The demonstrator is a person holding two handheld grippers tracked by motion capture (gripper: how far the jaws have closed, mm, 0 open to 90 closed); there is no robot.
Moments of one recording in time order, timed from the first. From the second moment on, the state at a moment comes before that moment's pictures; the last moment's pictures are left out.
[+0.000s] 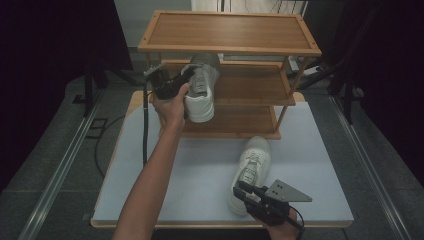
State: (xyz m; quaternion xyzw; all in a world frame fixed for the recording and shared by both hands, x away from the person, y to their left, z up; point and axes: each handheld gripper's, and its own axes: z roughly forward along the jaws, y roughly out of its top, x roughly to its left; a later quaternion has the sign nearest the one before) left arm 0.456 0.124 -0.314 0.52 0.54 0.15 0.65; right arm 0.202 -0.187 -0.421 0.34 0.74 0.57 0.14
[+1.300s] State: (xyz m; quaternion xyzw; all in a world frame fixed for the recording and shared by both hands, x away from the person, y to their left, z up) left arm 0.346 0.129 -0.301 0.61 0.40 0.15 0.67; right arm 0.197 -0.176 -0.421 0.32 0.75 0.56 0.14
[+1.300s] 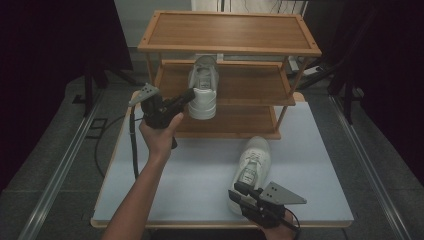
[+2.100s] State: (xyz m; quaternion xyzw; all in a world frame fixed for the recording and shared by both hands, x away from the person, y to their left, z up) left arm 0.364 0.099 -0.326 0.64 0.42 0.15 0.63; right arm 0.197 -0.177 -0.421 0.32 0.75 0.57 0.14
